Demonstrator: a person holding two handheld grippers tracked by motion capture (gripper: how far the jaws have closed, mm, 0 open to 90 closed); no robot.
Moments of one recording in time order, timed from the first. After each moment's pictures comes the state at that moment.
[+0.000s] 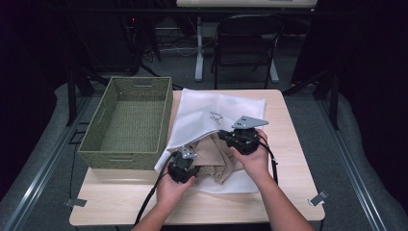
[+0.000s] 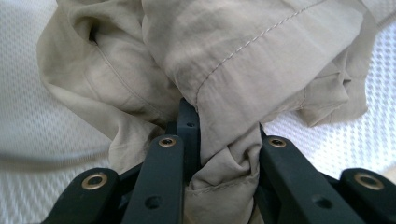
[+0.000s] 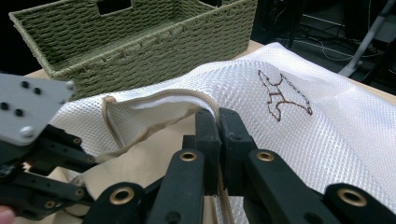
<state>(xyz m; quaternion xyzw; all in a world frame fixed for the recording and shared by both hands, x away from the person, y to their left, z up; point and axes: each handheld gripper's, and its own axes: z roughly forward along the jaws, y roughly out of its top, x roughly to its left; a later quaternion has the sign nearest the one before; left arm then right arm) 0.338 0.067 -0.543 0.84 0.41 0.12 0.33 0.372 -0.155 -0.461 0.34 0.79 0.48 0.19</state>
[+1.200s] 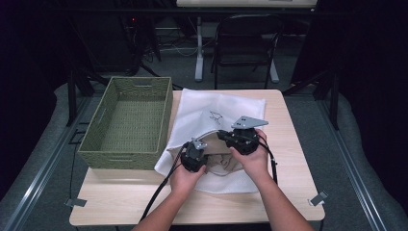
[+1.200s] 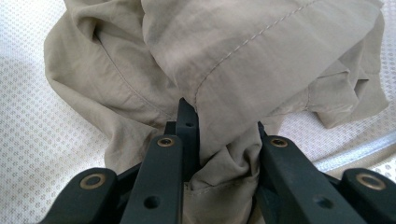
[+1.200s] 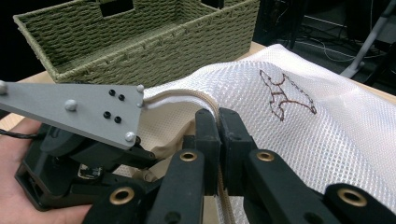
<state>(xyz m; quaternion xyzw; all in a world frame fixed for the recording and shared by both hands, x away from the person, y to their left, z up) 0.372 0.034 -0.557 0.83 0.43 0.16 0.33 0.371 -0.154 -0.460 0.34 0.79 0.48 0.19</state>
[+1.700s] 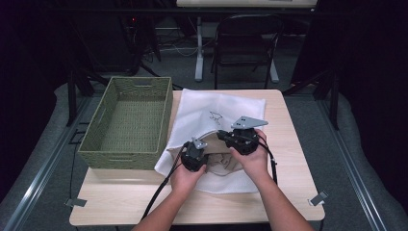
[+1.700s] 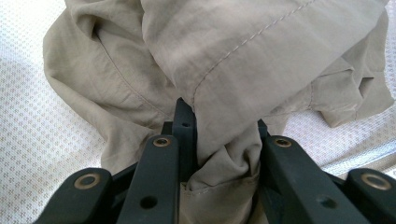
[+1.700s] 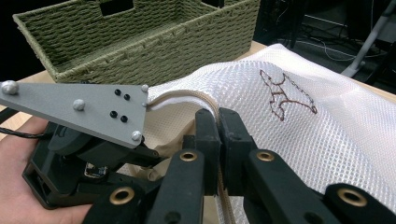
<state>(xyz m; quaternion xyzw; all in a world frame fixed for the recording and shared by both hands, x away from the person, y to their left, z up) 0.375 0.034 -0.559 0.83 0.43 0.16 0.33 0.371 -0.154 -0.461 0.33 0.79 0.48 0.19</state>
